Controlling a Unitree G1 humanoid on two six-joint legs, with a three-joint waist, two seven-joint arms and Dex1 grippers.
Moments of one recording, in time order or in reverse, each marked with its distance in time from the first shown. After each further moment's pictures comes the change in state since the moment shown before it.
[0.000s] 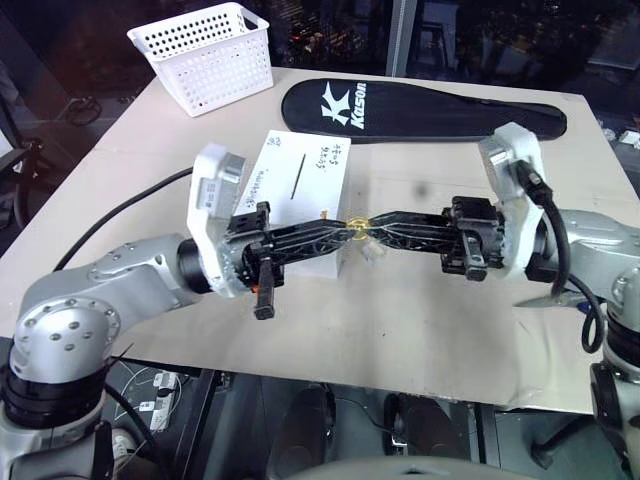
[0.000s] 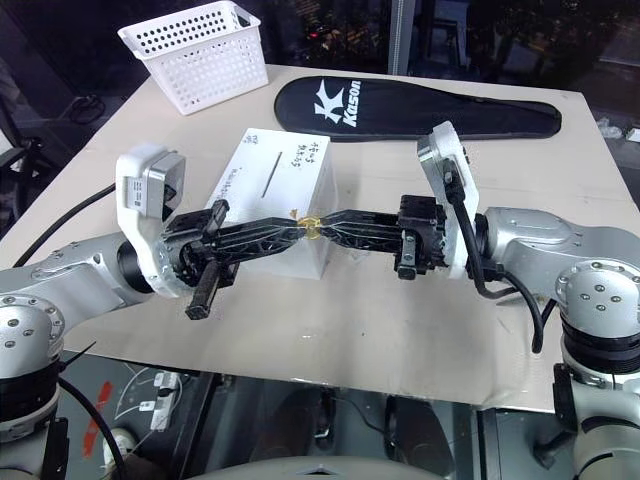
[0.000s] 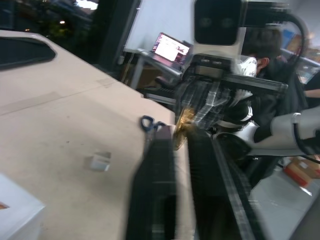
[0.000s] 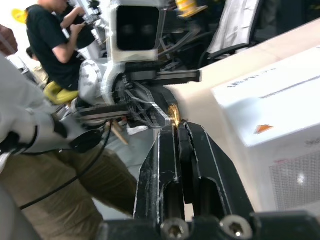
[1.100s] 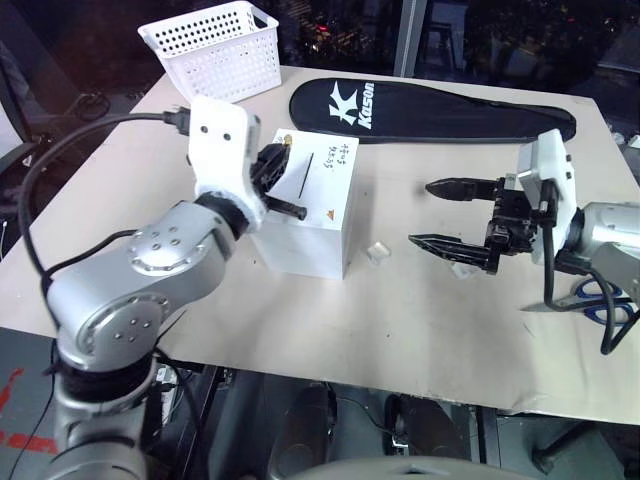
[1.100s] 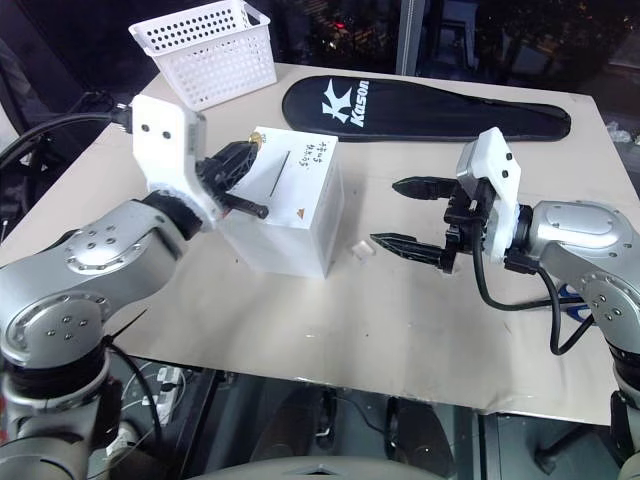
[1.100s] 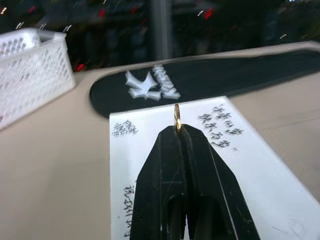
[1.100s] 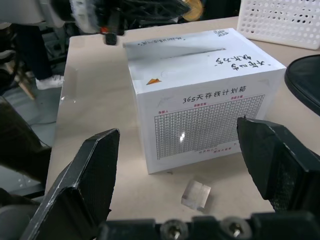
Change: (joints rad) left arm -0.297 -0.255 -0.118 -0.100 0.485 0.291 1.005; right arm 0.126 -0.248 0.021 0.018 -0.527 -0.300 0.318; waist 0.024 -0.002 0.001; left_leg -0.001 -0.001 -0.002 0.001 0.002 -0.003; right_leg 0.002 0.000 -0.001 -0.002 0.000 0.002
